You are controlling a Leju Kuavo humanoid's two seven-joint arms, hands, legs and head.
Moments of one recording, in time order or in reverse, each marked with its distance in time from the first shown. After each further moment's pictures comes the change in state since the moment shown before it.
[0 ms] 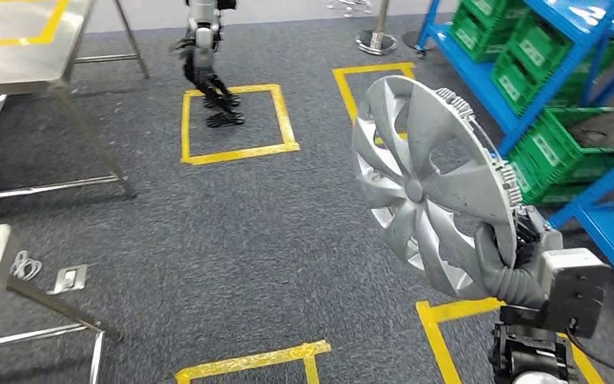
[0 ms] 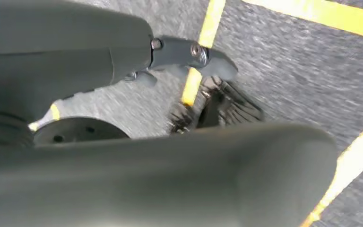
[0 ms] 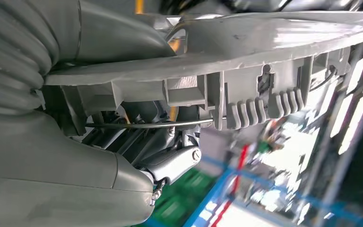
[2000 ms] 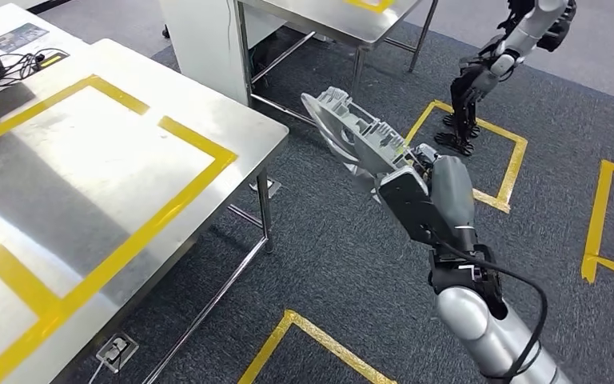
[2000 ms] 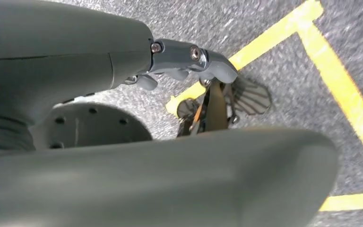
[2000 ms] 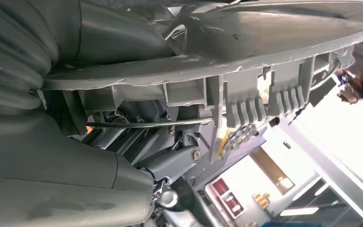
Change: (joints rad) left arm -0.014 -0.034 -0.056 -0.003 -0.122 -0.058 -0.014; right arm -0.441 0.115 0.259 0.383 0.458 0.199 0.287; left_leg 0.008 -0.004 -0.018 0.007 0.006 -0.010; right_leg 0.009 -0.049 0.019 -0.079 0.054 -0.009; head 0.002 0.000
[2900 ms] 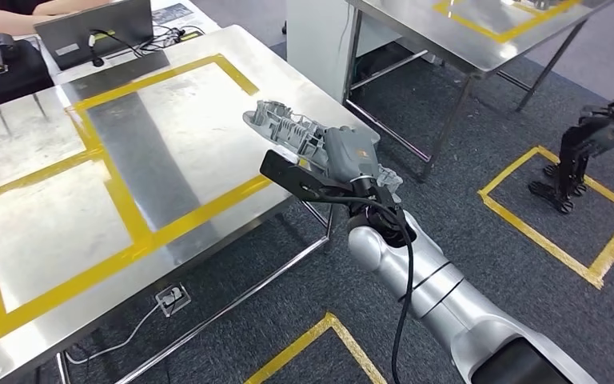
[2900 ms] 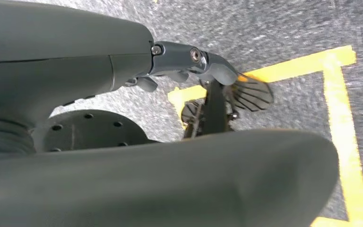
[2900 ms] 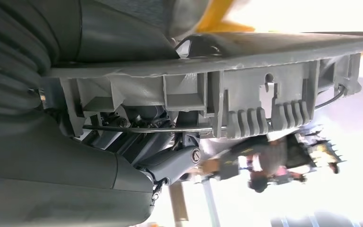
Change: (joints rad) left arm -0.004 0.055 -0.017 0.001 0.012 -0.039 0.048; right arm -0.354 0.311 0.222 0.620 0.121 0.145 0.012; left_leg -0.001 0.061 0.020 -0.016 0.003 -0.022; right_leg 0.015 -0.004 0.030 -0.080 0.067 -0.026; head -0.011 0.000
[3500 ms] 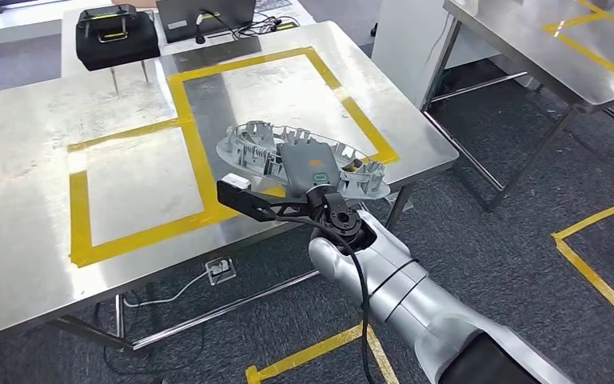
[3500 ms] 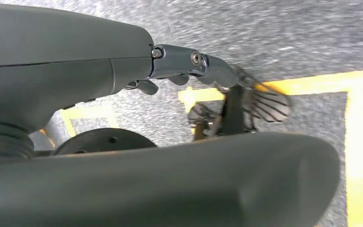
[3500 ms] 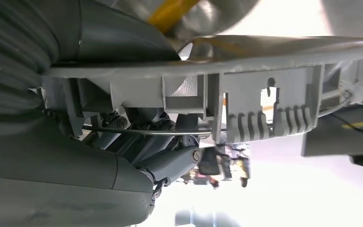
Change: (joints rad) left arm 0.007 0.004 -0.032 0.000 -0.053 -0.033 0.021; right arm -0.081 0.186 0.119 0.203 0.168 0.075 0.036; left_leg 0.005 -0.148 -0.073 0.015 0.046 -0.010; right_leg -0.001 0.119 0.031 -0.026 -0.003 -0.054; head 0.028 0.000
